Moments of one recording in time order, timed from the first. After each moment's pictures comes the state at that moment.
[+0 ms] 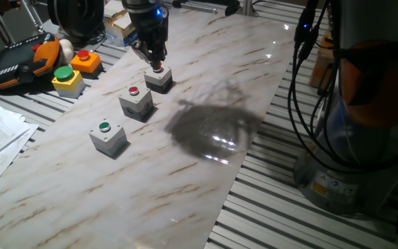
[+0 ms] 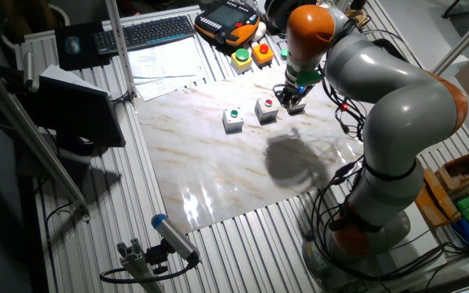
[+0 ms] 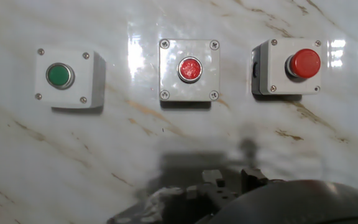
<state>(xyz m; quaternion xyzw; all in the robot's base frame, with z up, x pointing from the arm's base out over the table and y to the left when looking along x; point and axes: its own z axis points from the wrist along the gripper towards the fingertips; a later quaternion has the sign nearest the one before) 0.520 -0.001 0.227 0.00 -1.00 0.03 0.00</state>
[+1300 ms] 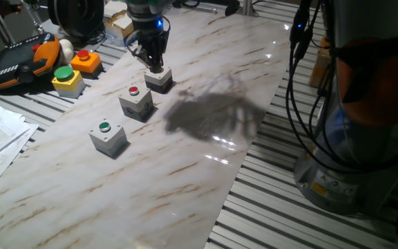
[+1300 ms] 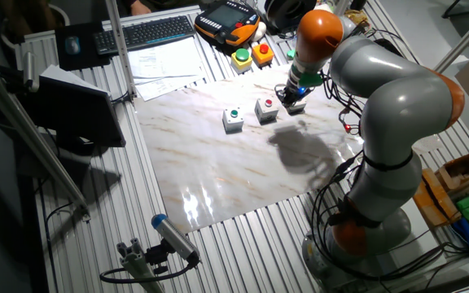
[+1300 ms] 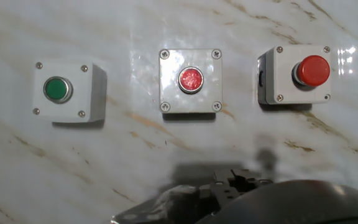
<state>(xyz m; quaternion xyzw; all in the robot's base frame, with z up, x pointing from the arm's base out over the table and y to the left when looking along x) 0.543 -0.014 0.184 -0.04 -1.00 -0.01 -0.01</state>
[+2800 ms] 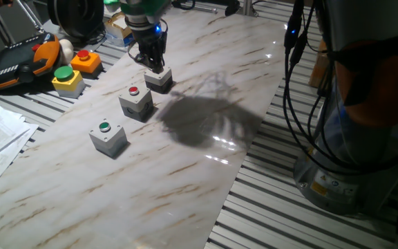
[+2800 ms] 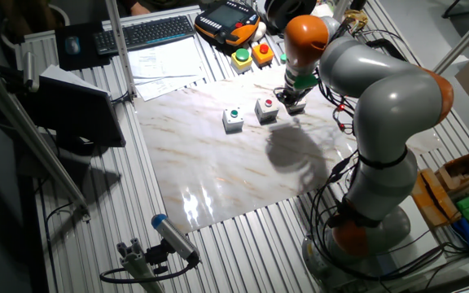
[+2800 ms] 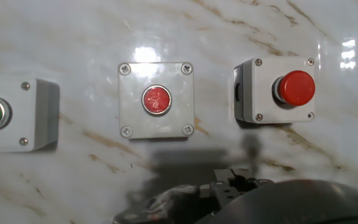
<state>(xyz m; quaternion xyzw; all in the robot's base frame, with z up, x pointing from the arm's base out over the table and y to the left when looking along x) 0.550 -0.033 0.172 -0.01 -1.00 0.05 0.00</state>
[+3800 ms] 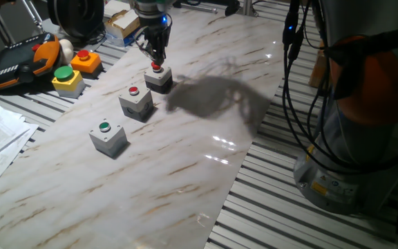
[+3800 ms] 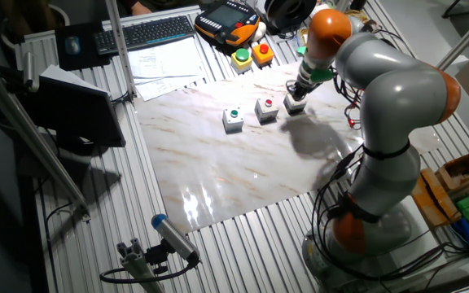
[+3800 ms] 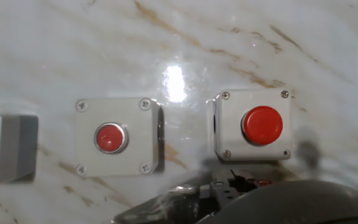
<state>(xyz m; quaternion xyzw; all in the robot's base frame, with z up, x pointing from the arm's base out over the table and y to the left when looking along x) 0.580 -0.087 0.153 -0.01 -1.00 -0.01 -0.02</state>
